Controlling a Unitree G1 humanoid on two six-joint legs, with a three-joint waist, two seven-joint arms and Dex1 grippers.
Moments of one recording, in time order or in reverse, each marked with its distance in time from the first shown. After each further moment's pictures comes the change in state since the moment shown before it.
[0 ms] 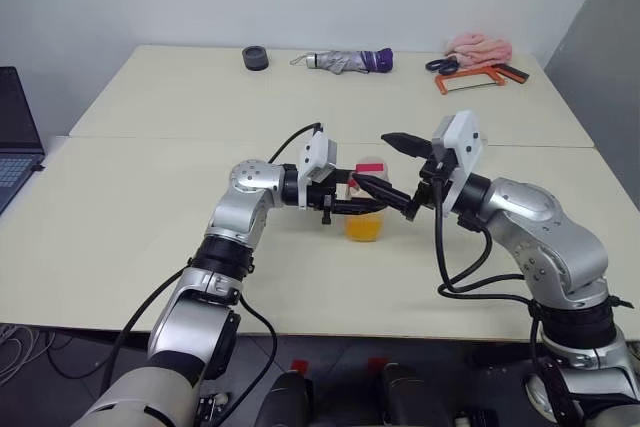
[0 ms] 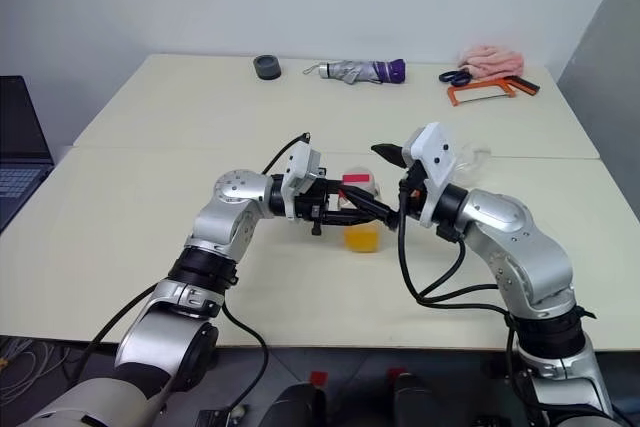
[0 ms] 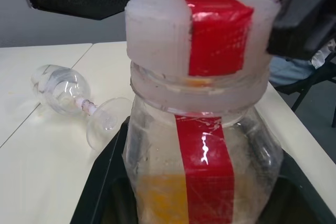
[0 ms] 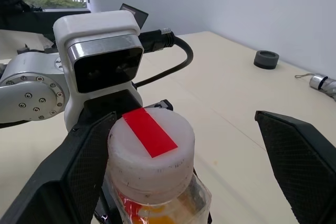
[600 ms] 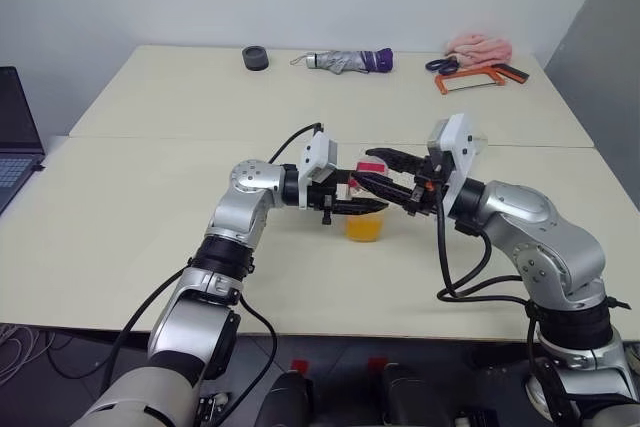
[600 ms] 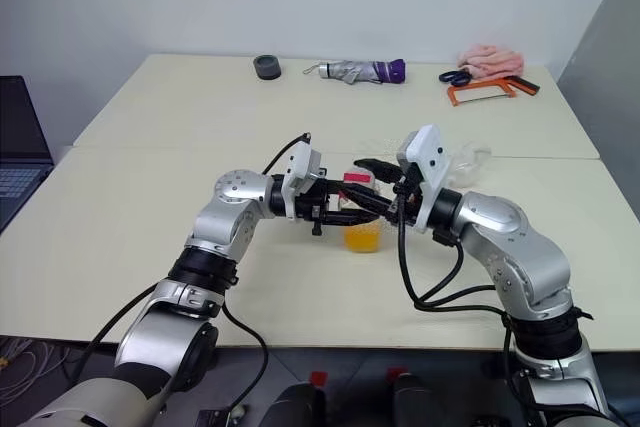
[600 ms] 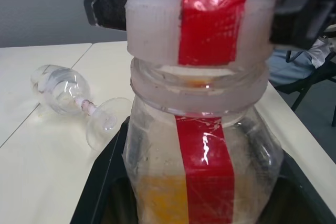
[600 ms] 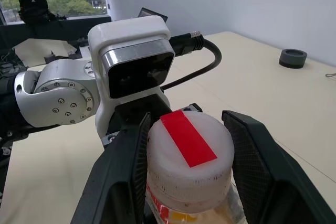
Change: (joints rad) left arm 0.000 0.002 -0.003 -0.004 0.000 0.000 0.000; right arm 0.002 0.010 0.000 -0.018 0.069 0.043 0.030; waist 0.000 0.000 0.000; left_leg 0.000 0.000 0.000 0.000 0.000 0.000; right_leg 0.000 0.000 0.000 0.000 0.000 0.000
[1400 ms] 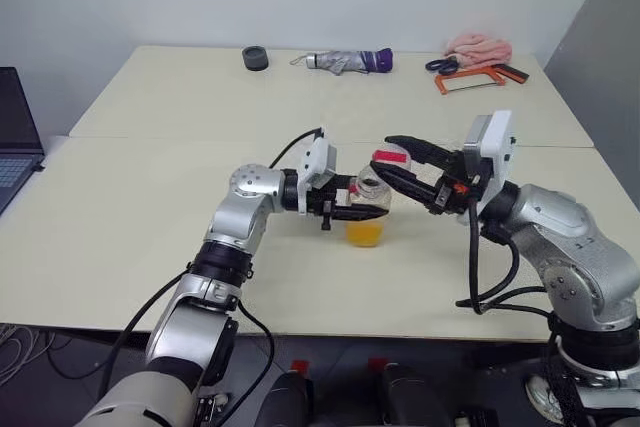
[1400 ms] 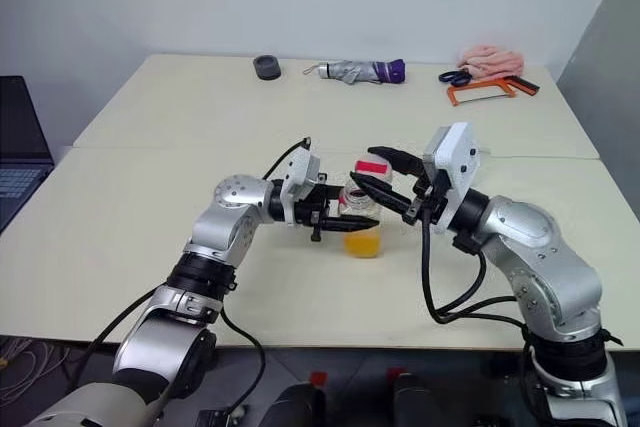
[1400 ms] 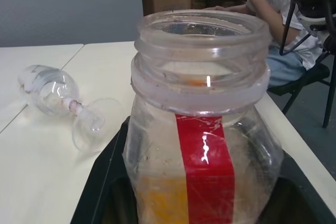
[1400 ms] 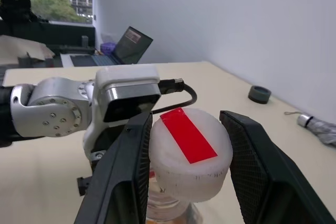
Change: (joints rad) left arm 0.035 0.005 -0.012 -0.043 -0.019 0.018 0.002; right arm 0.079 -0.066 -0.045 -0.141 -0.054 -0.148 -0.014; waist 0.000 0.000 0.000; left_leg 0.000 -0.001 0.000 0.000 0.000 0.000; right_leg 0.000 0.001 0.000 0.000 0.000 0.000
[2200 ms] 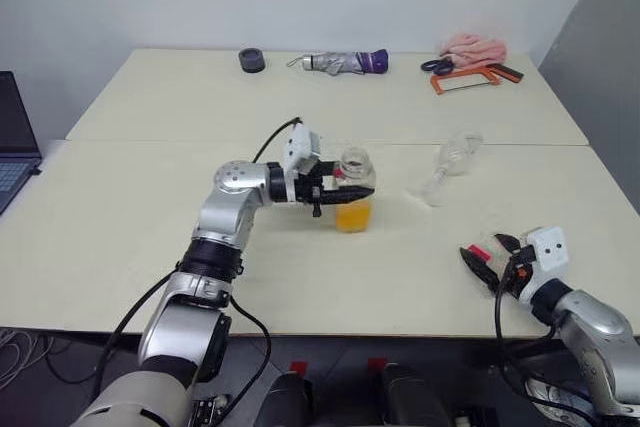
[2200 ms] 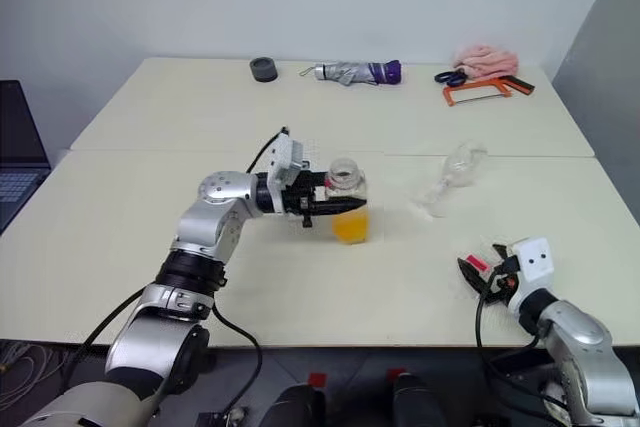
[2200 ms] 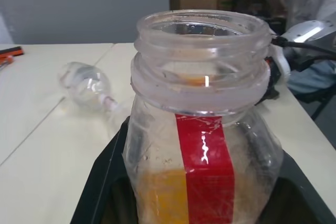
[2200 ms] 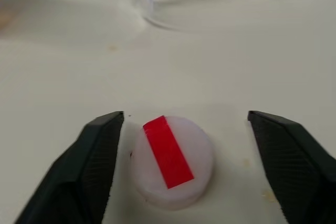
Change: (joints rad) left arm -0.011 0.047 0.089 0.033 -0.015 0.024 0.117; right arm 0.576 -0.005 -0.265 0.291 -0.139 -0.147 -0.070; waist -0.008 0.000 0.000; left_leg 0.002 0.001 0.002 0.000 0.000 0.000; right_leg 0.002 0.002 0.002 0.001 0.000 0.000
